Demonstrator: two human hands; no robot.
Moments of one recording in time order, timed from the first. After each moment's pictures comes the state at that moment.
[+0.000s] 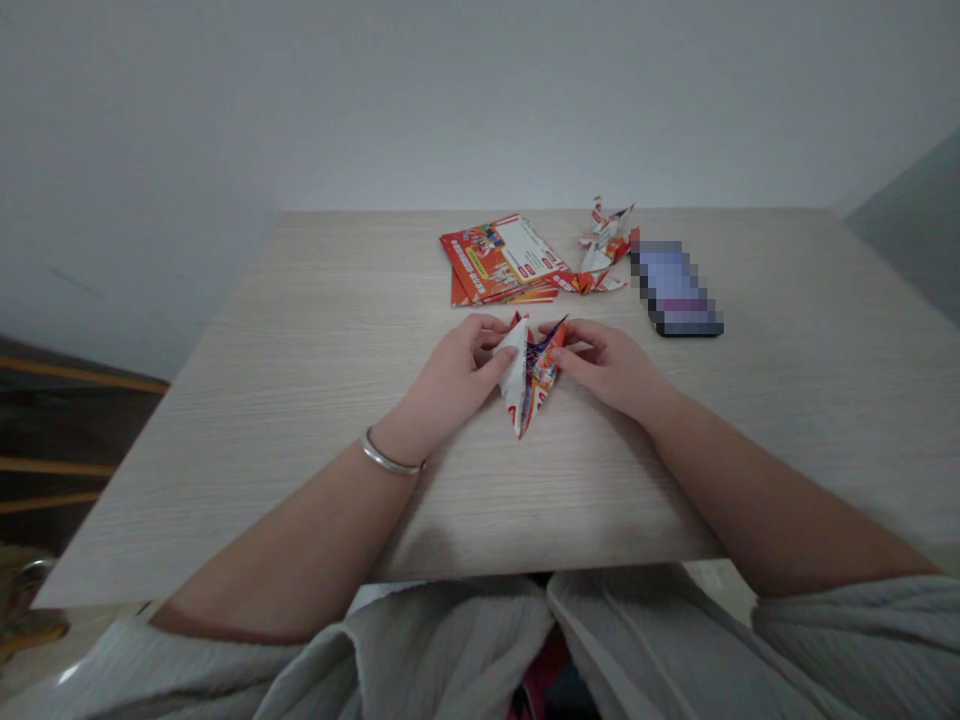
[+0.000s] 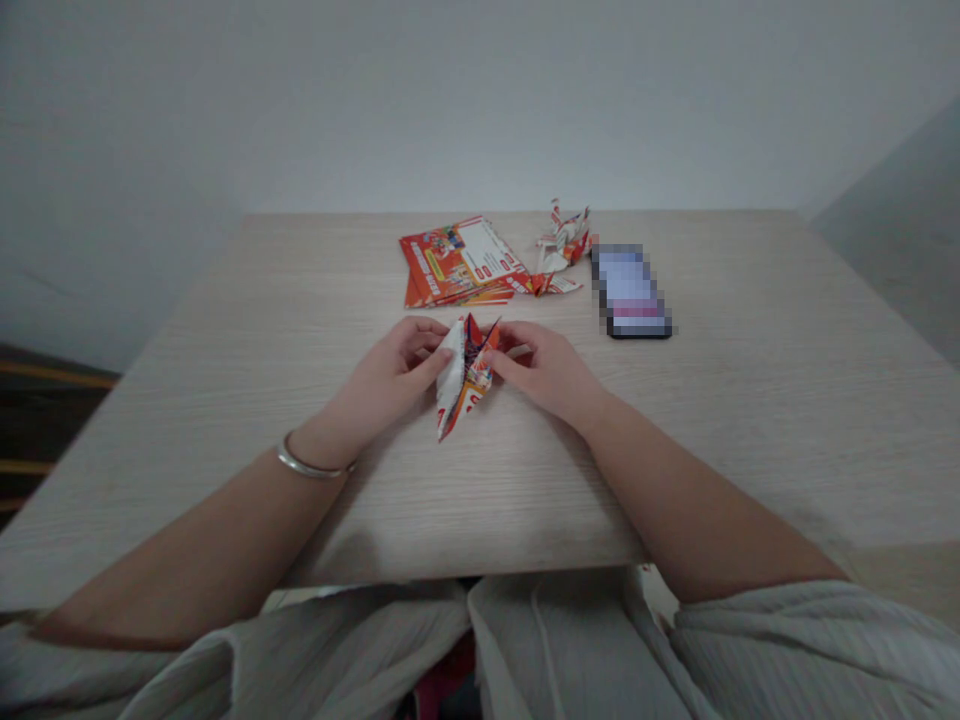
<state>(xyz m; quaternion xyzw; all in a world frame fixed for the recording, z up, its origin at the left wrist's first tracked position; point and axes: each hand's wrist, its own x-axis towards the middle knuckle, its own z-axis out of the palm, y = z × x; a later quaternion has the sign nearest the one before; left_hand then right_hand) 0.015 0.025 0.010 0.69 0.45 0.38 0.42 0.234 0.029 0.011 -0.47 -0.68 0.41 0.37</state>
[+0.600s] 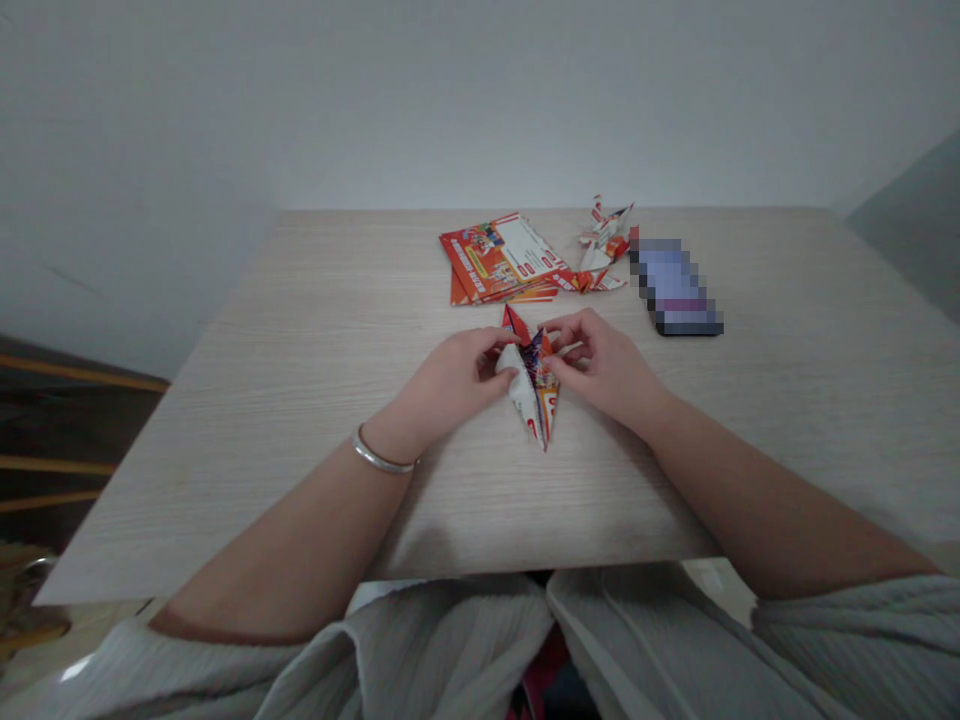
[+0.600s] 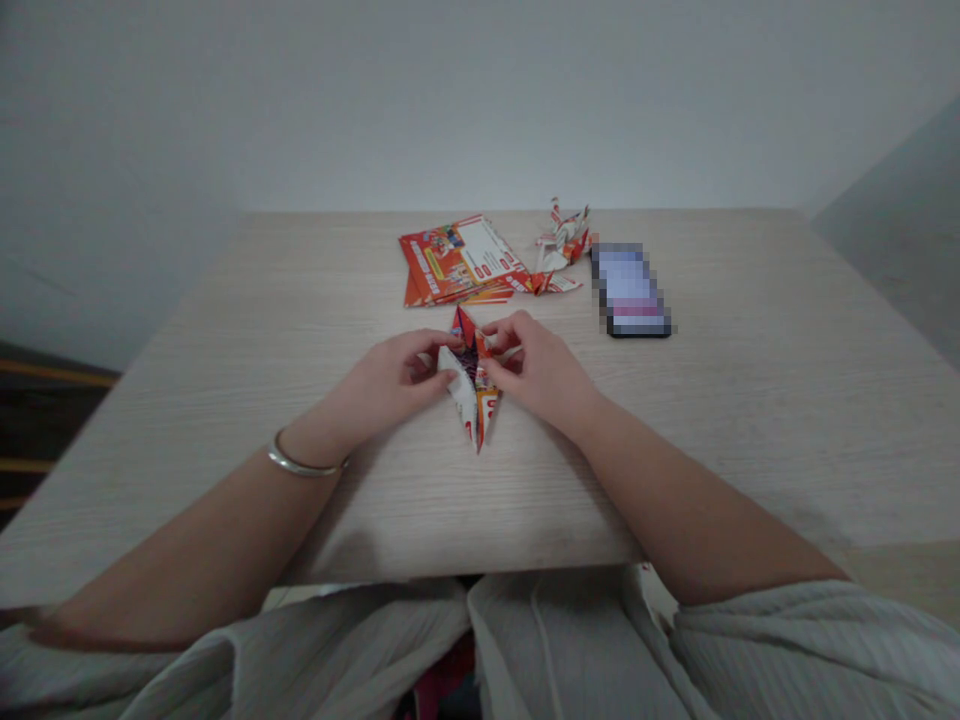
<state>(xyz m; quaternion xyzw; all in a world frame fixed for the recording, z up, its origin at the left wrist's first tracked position) 0.010 0.022 0.027 0.80 0.44 0.29 0.29 0.231 0.023 0.012 -0.47 -0.73 0.32 0.38</state>
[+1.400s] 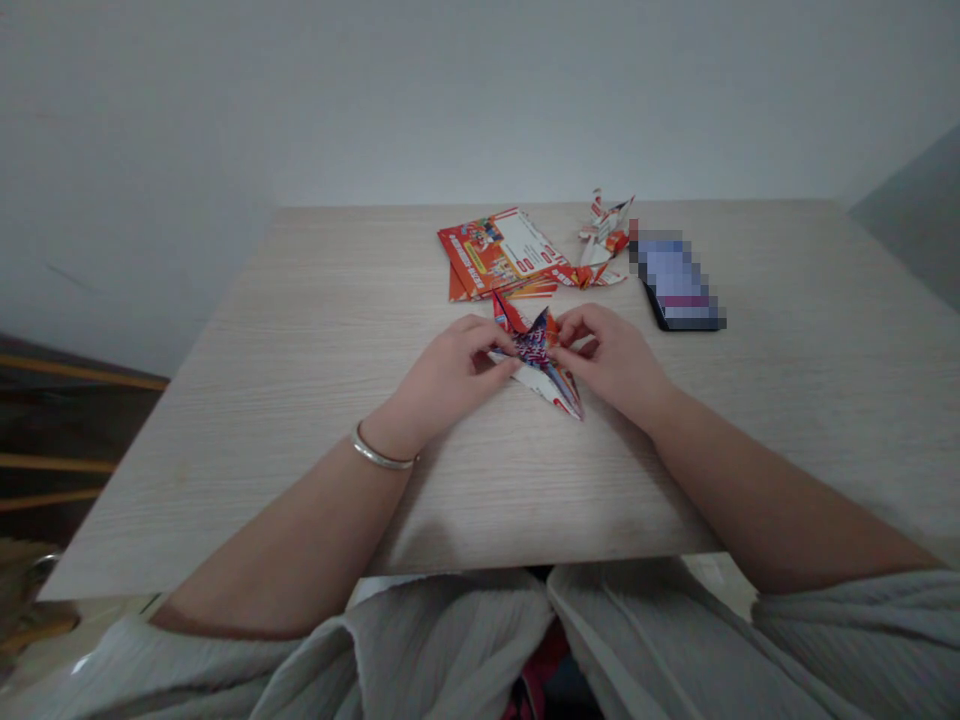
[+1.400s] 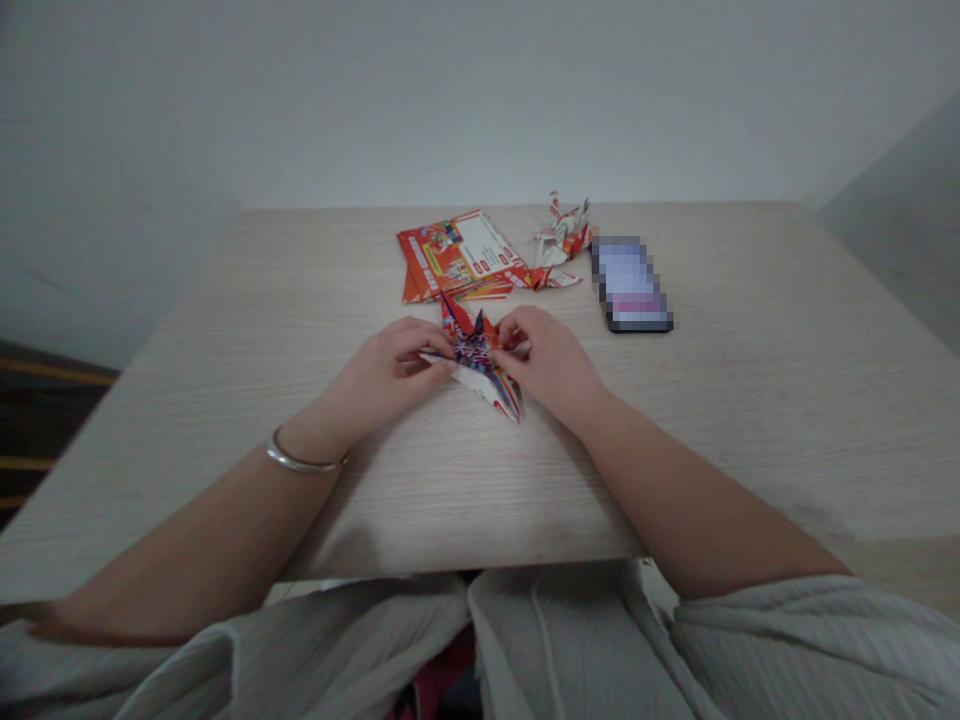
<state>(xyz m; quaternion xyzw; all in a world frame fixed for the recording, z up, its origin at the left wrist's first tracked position) 0.009 0.024 0.022 0.79 0.42 0.32 0.30 0.240 0.029 0.007 -0.48 -0.75 0.25 0.38</state>
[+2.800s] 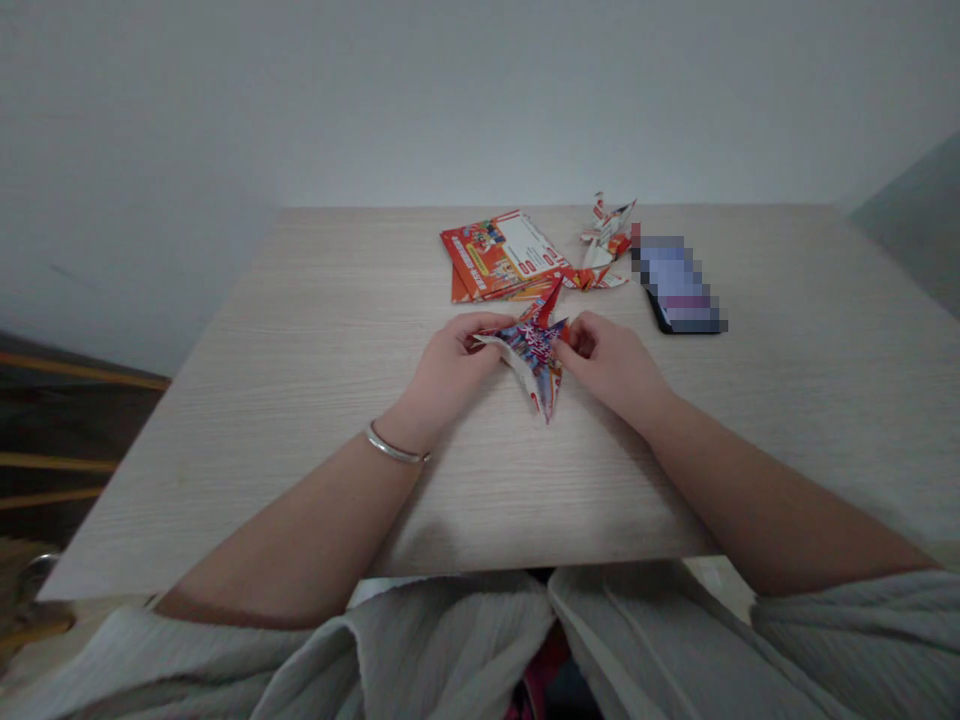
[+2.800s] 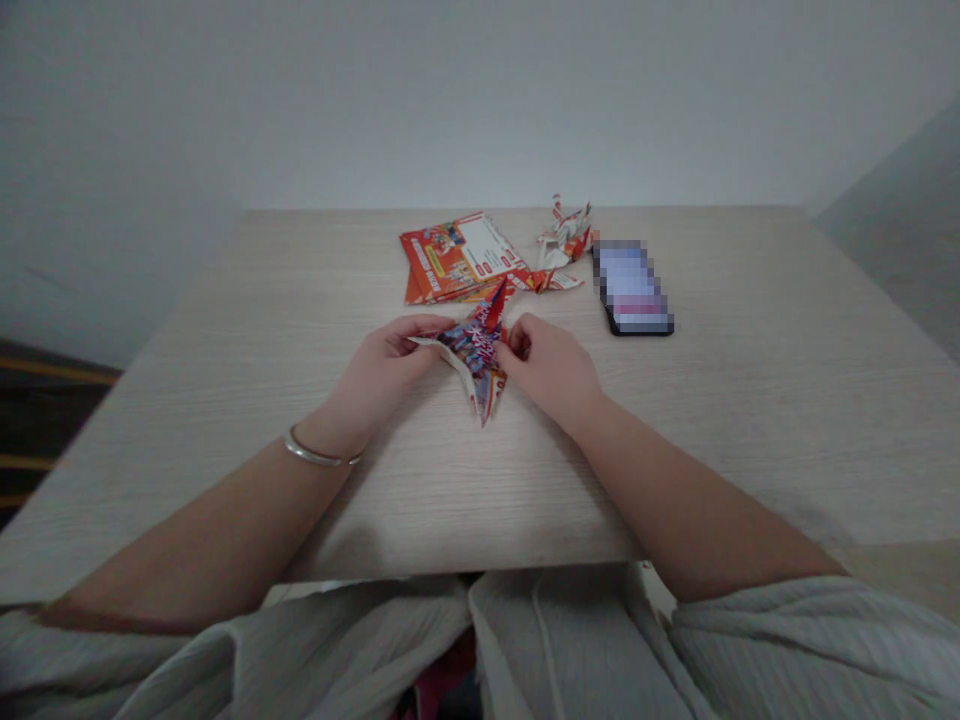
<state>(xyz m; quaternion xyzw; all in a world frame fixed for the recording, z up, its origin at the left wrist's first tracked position) 0.022 0.027 0.016 0.60 0.49 0.43 0.46 0.231 0.026 0.014 -0.63 -0.71 0.20 0.26</state>
